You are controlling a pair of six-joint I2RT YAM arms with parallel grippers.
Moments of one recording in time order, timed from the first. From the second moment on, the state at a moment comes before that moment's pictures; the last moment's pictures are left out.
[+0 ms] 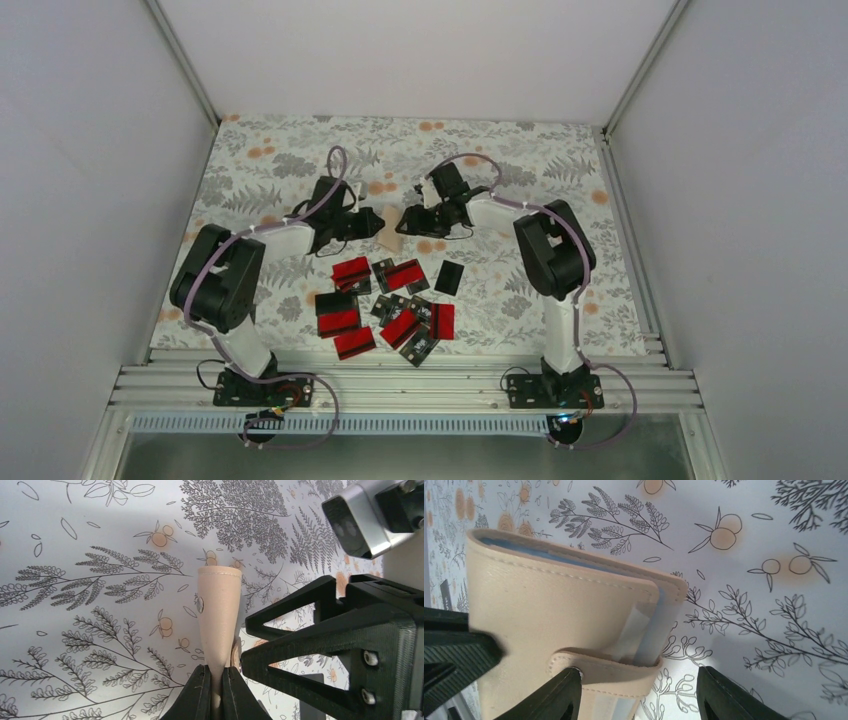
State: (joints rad) left arm -0.36 1.72 0.88 0.08 0.46 -0.54; right arm 0.54 2.08 1.36 -0.31 -0.53 0.47
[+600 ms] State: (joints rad) left arm -0.48 1.68 0.94 -0.04 0.25 -0.55; right arm 0.59 2.02 1.39 -0.38 -0.42 0.49
